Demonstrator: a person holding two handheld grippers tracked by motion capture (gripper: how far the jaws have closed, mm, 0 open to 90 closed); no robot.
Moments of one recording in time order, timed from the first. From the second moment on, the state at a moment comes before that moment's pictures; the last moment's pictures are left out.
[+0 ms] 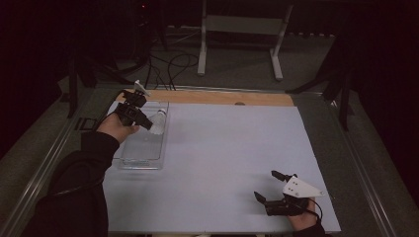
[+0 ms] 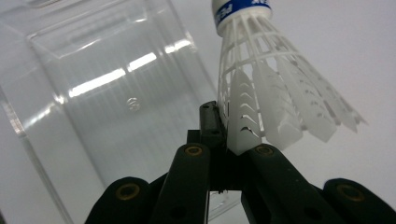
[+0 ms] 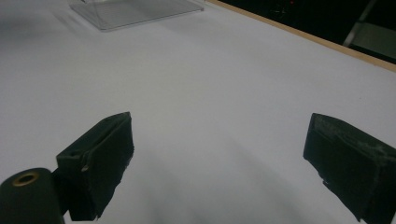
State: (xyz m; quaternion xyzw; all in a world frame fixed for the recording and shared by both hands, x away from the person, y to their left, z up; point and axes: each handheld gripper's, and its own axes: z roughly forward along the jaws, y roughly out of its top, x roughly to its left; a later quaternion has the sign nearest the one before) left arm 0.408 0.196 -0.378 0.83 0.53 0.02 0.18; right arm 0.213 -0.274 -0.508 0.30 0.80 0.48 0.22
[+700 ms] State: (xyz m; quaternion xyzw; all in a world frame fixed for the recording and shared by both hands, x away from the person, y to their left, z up) left arm 0.418 0.207 -0.412 0.81 0.55 0.01 0.18; right arm 0.213 -0.275 -0.507 0.31 0.80 0.48 0.21
